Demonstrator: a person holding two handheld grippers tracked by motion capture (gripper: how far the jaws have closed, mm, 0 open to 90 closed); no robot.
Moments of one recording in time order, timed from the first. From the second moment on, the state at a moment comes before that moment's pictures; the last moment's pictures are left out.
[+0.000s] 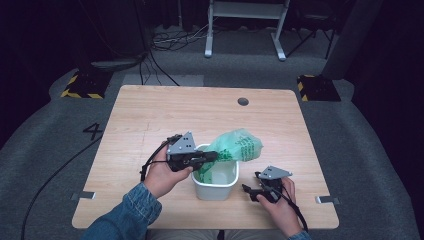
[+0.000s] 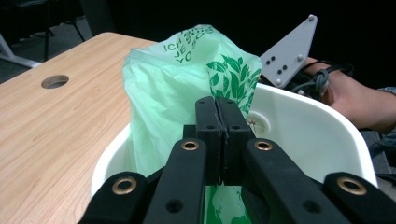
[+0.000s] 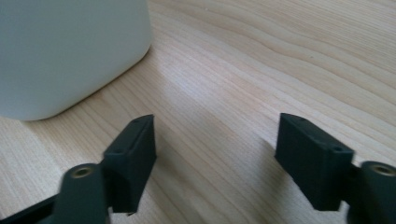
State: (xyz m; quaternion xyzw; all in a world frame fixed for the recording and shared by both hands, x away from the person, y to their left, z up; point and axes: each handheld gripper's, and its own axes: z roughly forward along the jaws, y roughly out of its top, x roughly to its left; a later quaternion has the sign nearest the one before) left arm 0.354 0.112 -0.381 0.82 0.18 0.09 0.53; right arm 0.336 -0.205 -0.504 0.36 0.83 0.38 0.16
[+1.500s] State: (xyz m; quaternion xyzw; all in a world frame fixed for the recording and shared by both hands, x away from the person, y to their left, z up) left arm 0.343 0.084 -0.354 0.82 0.19 0.12 0.53; right arm 0.362 -0.182 -0.377 0.32 0.74 0.58 0.15
